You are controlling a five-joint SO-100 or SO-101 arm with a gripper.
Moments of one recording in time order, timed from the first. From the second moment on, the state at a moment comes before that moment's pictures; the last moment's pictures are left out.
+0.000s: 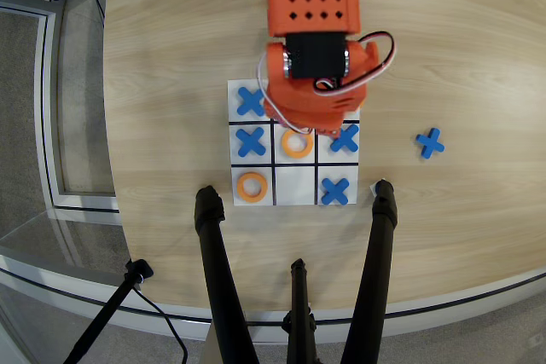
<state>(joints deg) -1.9 111.4 111.4 66.8 -75.8</state>
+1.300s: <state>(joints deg) 29.5 192.7 180.3 72.4 -97.3</state>
